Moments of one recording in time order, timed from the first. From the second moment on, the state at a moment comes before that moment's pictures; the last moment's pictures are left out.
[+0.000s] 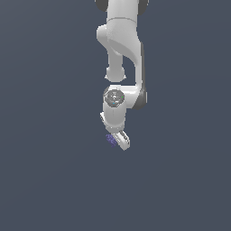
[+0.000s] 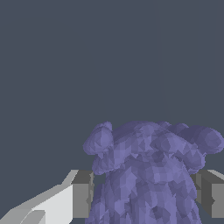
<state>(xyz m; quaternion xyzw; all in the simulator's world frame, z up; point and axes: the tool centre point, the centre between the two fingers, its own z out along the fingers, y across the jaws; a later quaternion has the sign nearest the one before) 0.005 -0.003 0.047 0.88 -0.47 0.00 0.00</state>
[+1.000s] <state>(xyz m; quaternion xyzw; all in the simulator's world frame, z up) -0.017 -0.061 0.203 0.88 -0.47 0.00 0.00</state>
